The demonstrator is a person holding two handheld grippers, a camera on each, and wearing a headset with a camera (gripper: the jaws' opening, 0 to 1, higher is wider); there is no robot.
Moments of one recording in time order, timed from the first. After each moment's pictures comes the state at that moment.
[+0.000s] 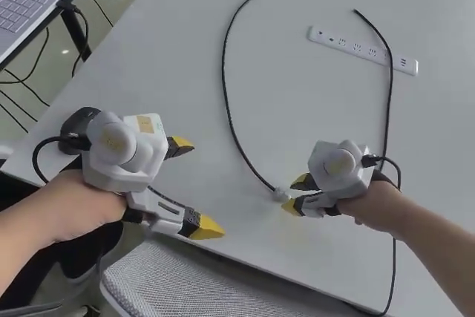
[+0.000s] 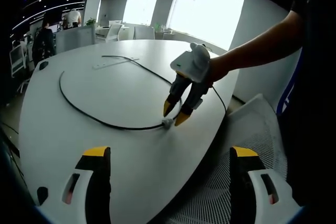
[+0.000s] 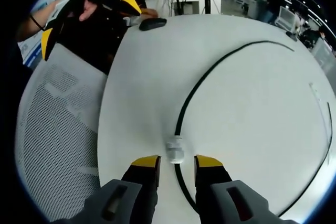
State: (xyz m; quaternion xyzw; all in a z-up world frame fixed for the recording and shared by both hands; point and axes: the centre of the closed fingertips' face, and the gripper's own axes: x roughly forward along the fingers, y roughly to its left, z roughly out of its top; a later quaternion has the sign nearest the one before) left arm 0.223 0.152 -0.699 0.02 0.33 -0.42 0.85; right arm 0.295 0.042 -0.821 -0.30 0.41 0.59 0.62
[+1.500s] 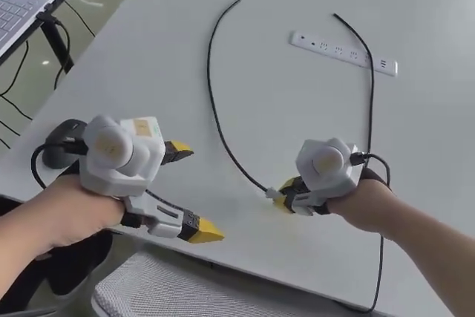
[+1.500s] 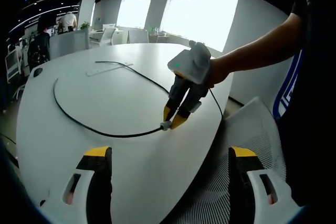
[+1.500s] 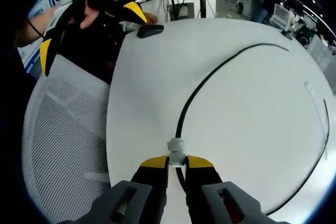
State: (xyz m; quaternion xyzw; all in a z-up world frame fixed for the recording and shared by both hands) left arm 0.237 0.136 -0.688 0.03 0.31 -0.44 0.84; right arm 0.292 0.045 -0.796 -0.28 0.42 0.58 0.64
